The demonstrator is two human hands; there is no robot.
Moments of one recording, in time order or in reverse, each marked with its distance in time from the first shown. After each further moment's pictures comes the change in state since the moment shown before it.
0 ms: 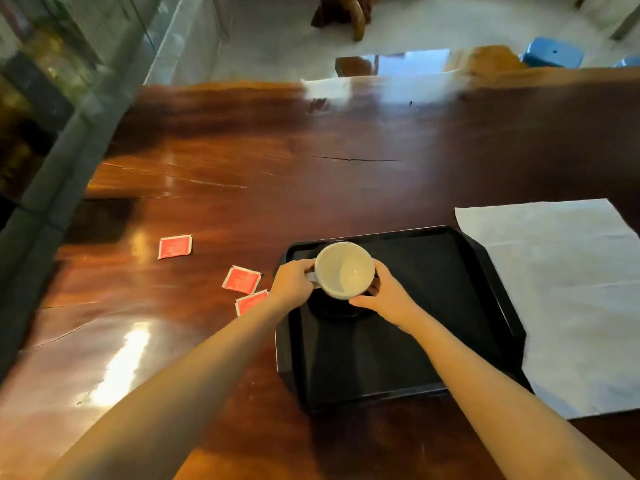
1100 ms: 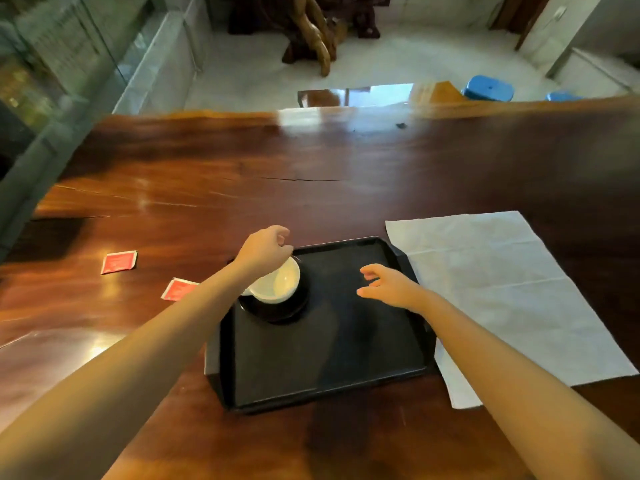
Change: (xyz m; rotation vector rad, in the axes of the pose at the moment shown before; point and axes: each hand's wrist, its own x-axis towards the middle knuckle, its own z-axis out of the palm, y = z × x) left_hand -0.001 0.121 -0.007 0.154 0.029 0.021; right_hand -0.055 -0.013 -0.137 -0.496 -0.036 0.113
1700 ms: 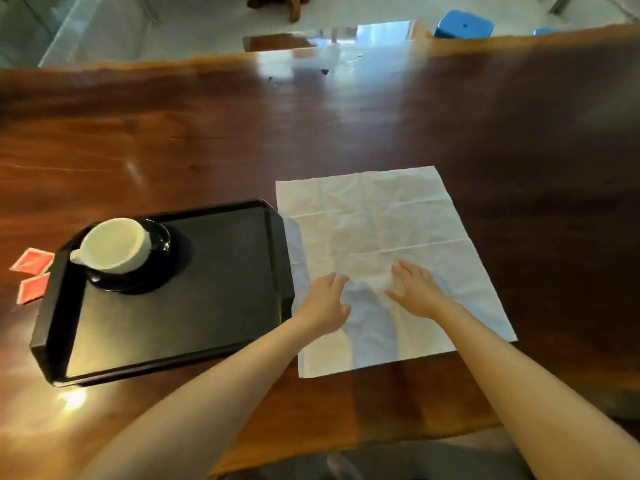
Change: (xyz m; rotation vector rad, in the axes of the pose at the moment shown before) left_hand -0.039 0.215 0.325 0.110 -0.324 0.102; right_hand -0.049 0.308 -0.134 -0.482 0.070 0.113
